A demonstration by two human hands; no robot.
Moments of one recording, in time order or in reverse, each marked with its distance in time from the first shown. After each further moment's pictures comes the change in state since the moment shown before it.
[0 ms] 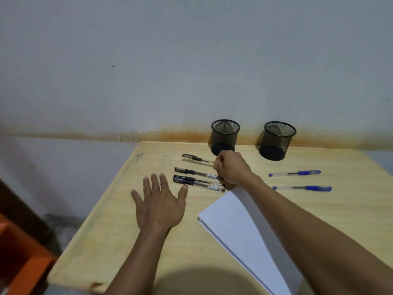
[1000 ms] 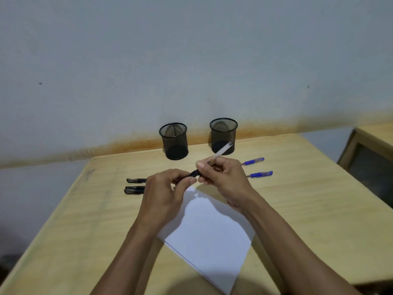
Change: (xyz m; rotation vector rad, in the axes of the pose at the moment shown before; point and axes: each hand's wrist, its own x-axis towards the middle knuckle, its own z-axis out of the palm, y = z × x) left_hand -0.052 0.116 -0.043 -0.719 0.207 0.620; right_hand -0.115 0.044 -0.075 1.047 0.120 -0.022
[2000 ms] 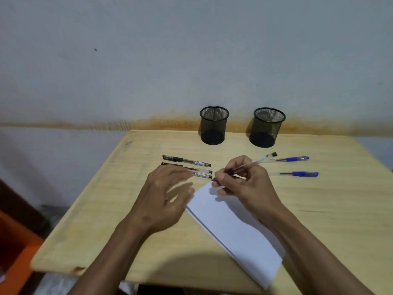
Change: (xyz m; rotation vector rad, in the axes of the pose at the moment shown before) left_hand -0.046 -0.089 -0.054 0.121 -0.057 0.120; right_hand -0.025 0.017 0.043 -0.031 -0.075 0.065
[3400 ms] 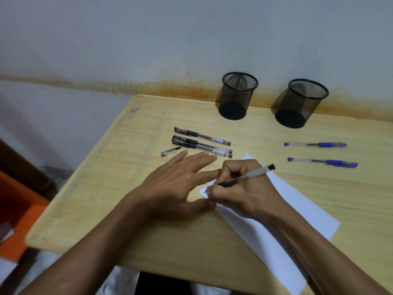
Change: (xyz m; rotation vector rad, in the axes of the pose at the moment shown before) left_hand 0.003 -0.025 0.002 0.331 -0.559 0.165; right_hand 0.016 0.041 0.036 -0.410 -0.215 -0.009
